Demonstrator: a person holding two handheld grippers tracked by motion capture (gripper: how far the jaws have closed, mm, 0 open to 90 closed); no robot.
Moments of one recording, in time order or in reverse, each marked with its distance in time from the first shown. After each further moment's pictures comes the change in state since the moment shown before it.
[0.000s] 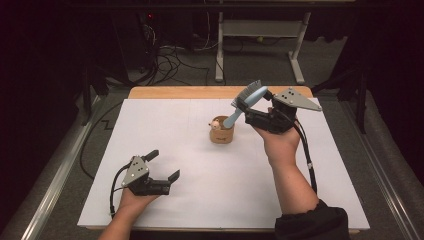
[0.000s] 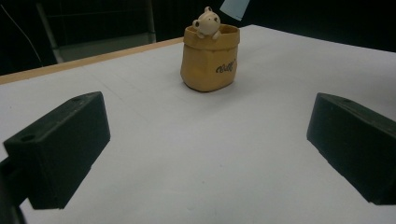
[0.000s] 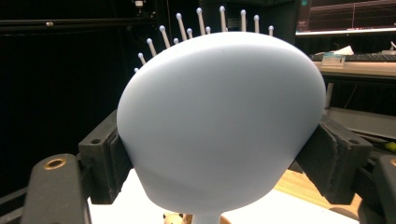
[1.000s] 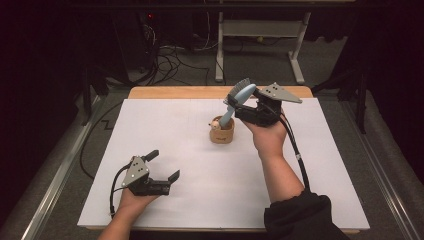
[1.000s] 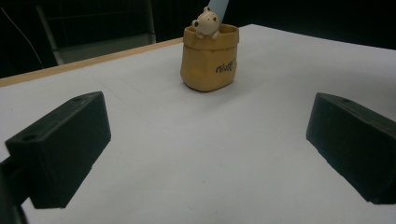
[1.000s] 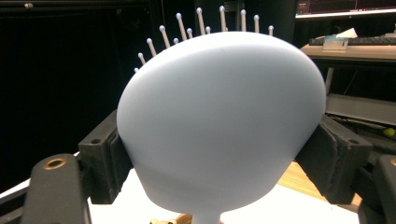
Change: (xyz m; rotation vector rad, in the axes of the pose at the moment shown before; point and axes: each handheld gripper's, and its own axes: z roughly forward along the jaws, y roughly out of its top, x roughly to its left) left arm 0.000 0.000 0.000 -0.001 0.003 0.013; right arm -0.004 -0.014 0.041 0.056 -0.021 0.008
